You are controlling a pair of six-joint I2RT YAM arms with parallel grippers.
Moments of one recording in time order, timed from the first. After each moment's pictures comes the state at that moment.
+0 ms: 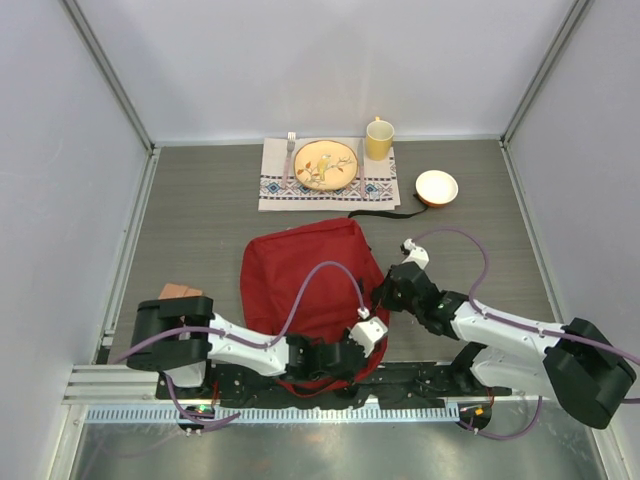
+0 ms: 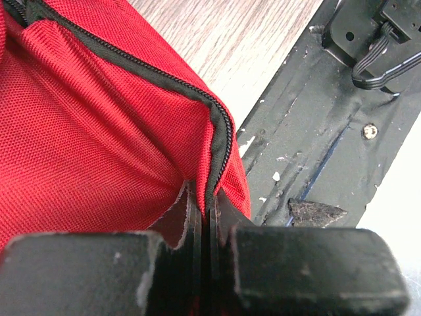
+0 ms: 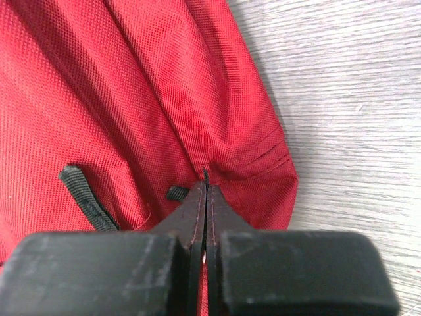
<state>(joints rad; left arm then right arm) -1.54 1.62 0.69 0.22 -0.28 -0.53 0.75 1.07 0.34 0.01 0.22 0.85</state>
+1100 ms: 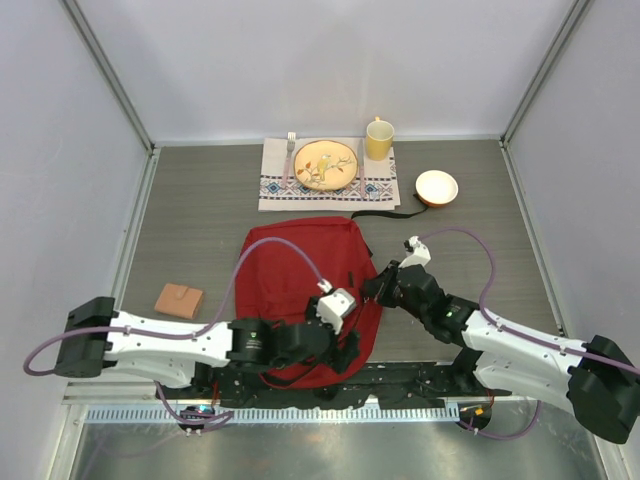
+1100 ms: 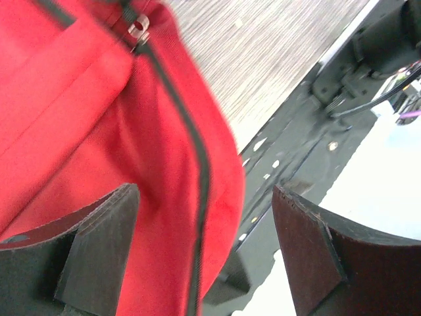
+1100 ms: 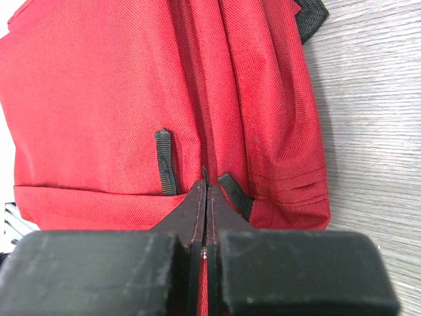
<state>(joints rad) -1.52 1.10 0.63 -0.16 -0.43 -0.60 0.82 0.93 0.34 0.07 0.23 0.92</state>
